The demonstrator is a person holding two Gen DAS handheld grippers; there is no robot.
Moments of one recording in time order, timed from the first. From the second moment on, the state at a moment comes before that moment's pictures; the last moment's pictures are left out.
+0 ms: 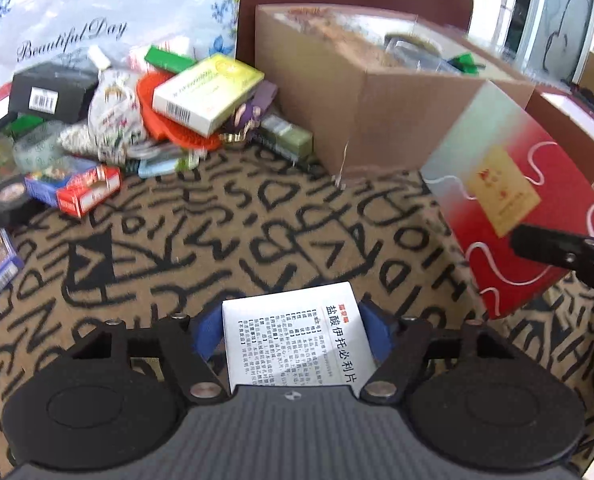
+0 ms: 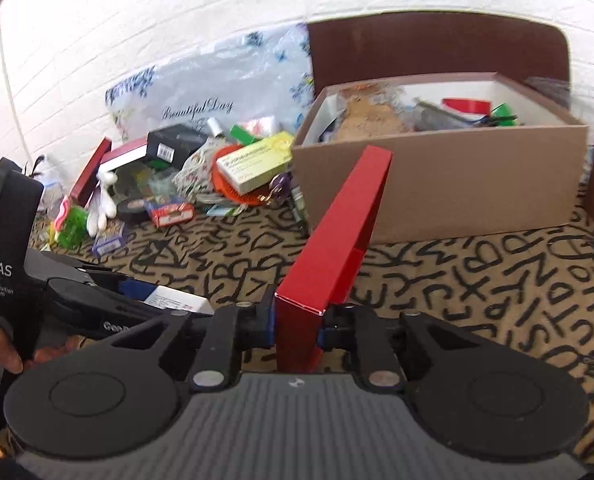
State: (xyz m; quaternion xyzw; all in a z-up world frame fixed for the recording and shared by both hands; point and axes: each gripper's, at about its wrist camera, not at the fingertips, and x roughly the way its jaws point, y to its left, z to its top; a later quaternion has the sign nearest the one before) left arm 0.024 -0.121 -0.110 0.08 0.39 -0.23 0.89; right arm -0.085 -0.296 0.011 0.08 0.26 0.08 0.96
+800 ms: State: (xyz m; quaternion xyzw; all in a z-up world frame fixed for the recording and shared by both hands) left arm 0.120 -0.236 0.036 0.05 0.27 -0.29 0.92; right arm -0.027 -0.383 0.092 0.08 0.09 0.05 0.99
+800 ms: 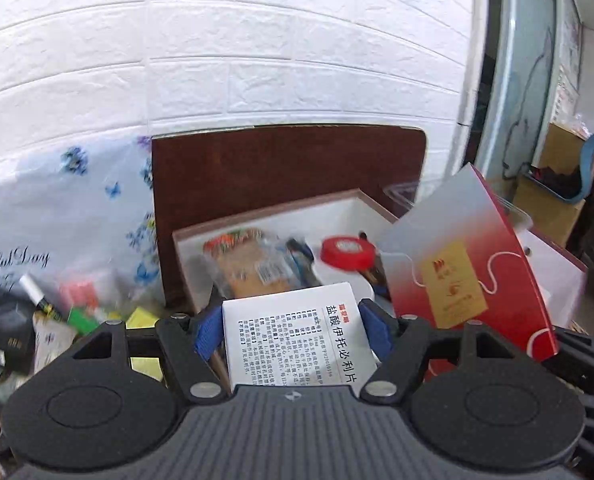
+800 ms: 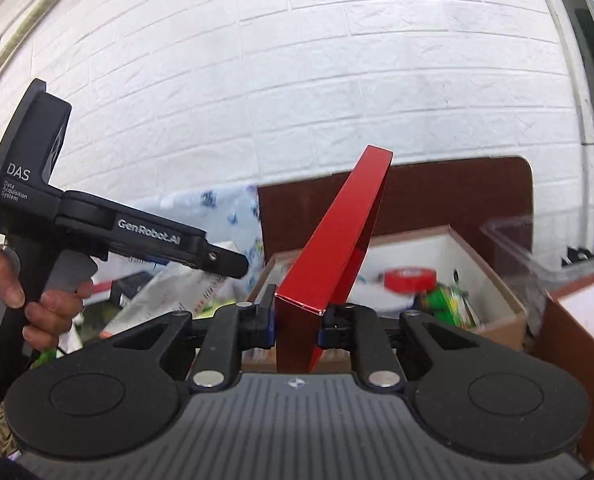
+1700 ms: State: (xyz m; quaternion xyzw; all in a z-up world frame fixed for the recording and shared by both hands) left arm 0.217 -0.270 -0.038 0.01 0.35 -0.24 0.91; right arm 0.070 -0.428 0.030 0.13 0.15 0.04 0.98
